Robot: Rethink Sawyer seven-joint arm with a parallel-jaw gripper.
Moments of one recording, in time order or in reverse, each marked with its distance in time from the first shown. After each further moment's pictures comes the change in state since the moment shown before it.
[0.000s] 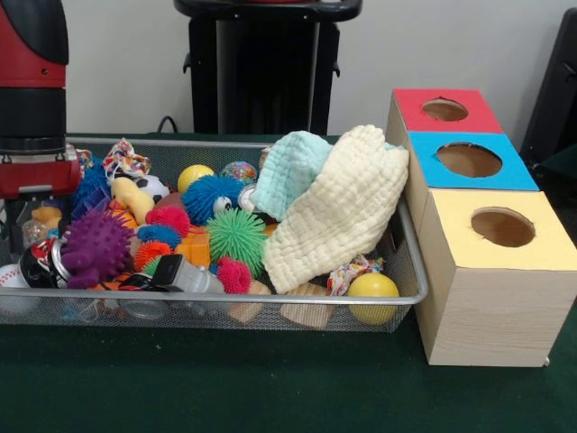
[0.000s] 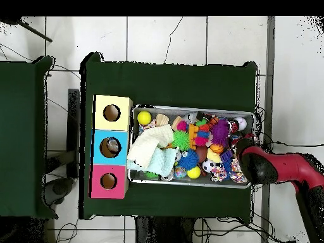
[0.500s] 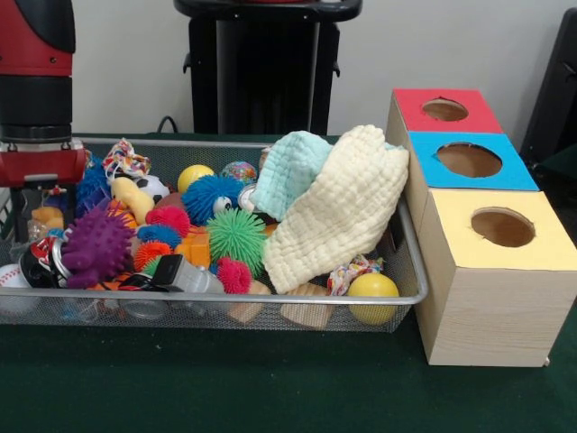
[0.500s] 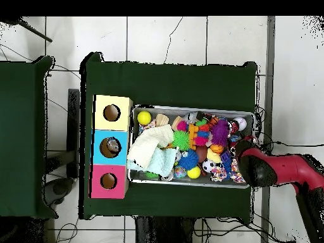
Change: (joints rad) arm 0.012 -0.044 -0.009 0.038 0.000 0.000 0.047
